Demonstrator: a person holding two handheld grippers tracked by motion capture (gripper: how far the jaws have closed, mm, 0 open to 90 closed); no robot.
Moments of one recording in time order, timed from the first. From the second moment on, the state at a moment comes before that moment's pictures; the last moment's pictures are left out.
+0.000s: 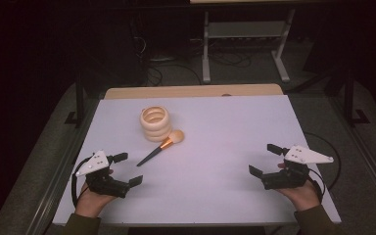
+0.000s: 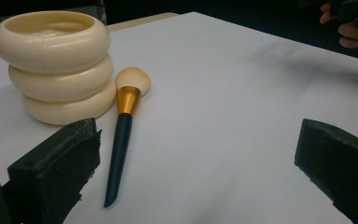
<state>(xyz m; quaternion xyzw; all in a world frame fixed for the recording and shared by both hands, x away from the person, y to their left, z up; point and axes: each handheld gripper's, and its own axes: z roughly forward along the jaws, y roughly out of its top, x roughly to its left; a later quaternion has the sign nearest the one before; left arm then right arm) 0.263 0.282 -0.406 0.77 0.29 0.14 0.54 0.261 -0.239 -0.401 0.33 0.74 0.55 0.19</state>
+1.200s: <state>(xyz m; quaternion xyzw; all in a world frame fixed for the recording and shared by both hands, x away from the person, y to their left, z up) 0.276 0.274 -0.401 0.78 0.28 0.14 0.54 0.261 -0.238 -0.401 0.33 0.74 0.55 0.19</state>
